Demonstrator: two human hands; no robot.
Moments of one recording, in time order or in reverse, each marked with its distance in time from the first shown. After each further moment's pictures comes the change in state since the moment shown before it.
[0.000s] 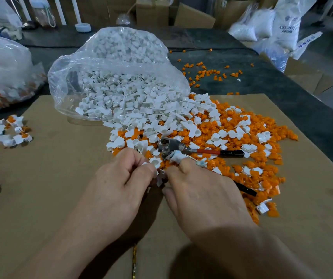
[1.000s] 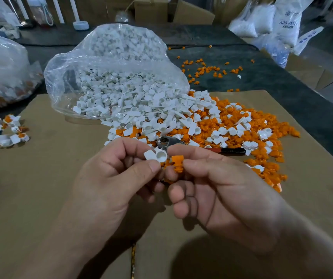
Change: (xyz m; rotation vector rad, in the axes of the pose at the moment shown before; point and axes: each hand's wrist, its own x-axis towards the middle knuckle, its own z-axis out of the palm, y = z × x) left_hand 0.001 -0.004 0.004 -0.750 -0.084 0.028; right_hand -0.002 0.024 -0.014 2.243 -0.356 0.297
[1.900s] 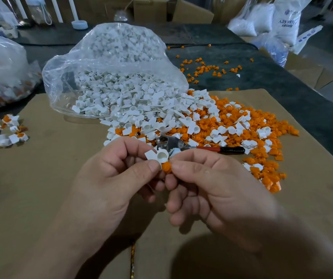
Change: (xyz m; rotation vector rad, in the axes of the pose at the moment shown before) left_hand 0.000 0.000 -0.002 0.017 -0.056 0.009; right_hand 0.001 0.005 -0.007 -0.287 -0.008 -0.063
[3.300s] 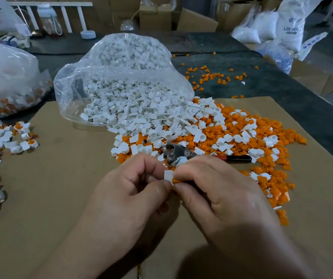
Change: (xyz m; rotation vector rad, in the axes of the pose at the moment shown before) left_hand -0.003 -0.003 0.002 0.356 0.001 -0.002; right_hand -0.009 0.006 0.003 -1.481 0.299 -0.732
